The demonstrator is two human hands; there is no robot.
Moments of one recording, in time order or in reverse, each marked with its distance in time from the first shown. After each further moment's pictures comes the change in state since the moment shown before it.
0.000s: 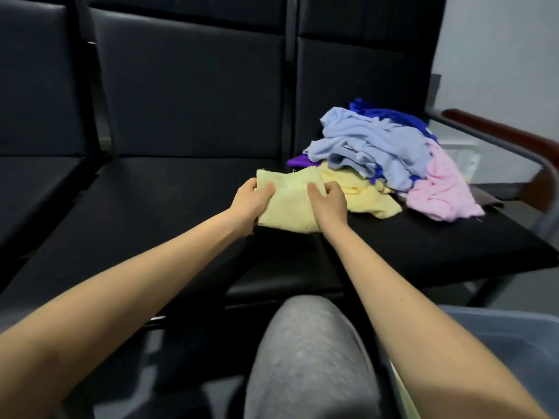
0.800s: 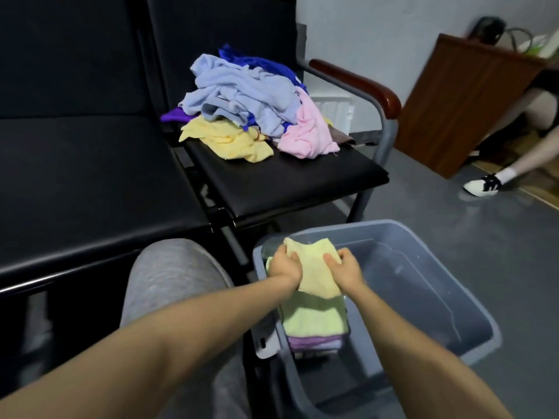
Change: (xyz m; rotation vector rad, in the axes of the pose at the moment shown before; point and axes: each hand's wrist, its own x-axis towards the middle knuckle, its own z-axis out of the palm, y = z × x) left_hand -0.169 -0.149 0.266 0.368 -0.291 -0.208; right_hand -0.134 0.226 -0.254 -0.315 0.122 0.440
